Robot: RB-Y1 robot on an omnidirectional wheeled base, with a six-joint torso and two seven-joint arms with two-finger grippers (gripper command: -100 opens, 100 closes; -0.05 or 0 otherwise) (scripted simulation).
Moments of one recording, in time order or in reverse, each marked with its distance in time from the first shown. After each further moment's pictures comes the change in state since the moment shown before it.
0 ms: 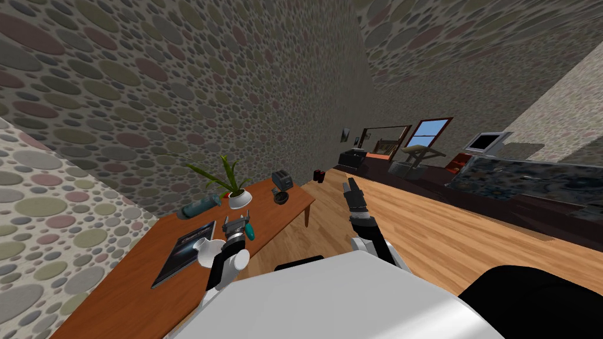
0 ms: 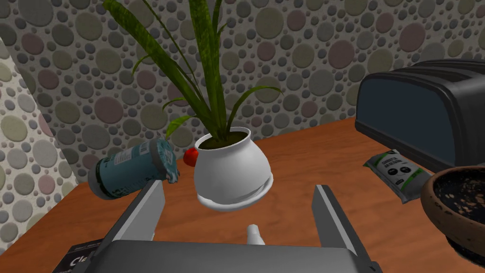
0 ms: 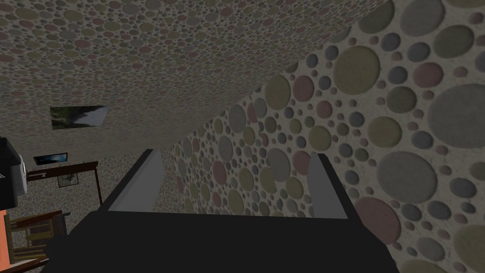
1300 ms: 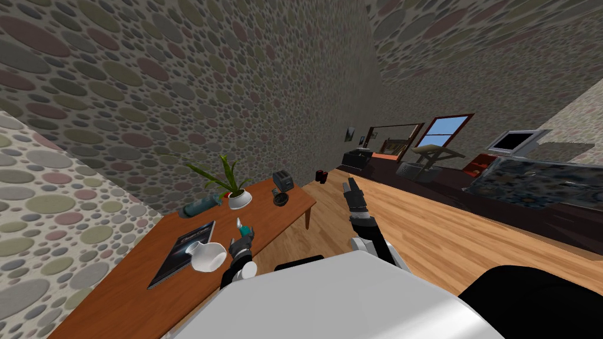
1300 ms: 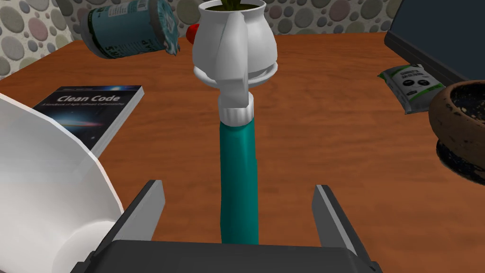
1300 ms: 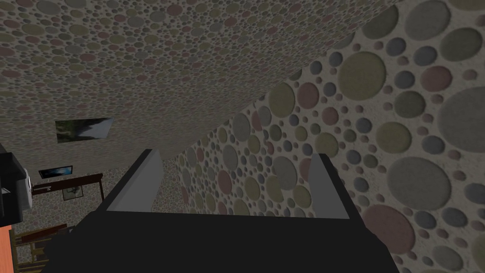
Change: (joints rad) left arm 0.031 -0.158 0.058 0.202 0.072 0.041 0.090; right arm 0.000 0.000 0.000 0.000 0.000 0.000 0.000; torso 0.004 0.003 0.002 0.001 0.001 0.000
